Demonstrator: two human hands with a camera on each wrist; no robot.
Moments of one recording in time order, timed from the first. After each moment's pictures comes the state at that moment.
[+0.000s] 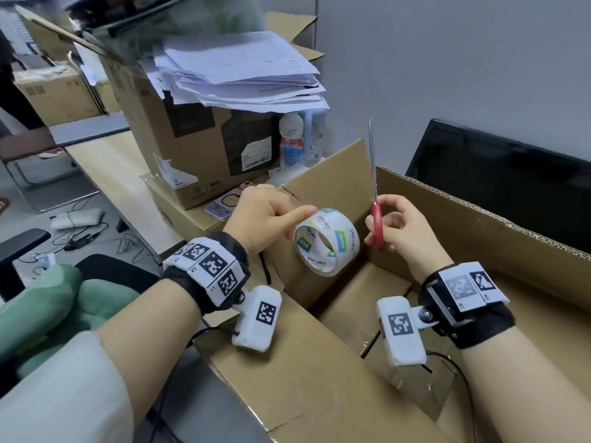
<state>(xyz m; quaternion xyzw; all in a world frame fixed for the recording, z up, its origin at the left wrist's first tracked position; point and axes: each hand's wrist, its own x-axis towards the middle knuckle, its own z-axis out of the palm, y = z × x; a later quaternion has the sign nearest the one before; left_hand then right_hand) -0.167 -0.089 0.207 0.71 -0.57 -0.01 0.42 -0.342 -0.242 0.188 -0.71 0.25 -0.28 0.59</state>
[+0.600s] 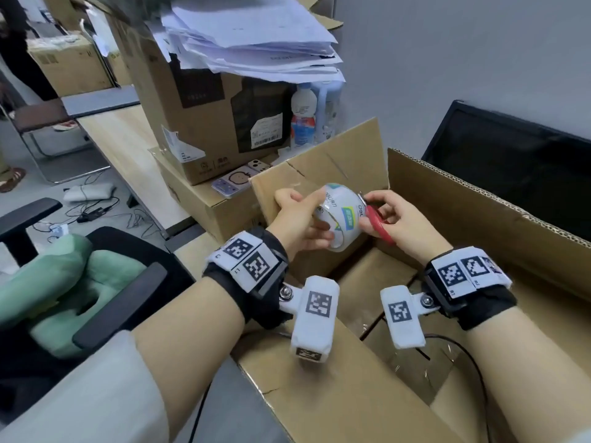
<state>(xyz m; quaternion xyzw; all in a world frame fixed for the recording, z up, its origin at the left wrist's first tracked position) -0.224 -0.111 0.199 0.64 -0.10 -0.41 0.64 -0.337 -0.253 0.171 -0.84 0.22 -0.18 0.47</state>
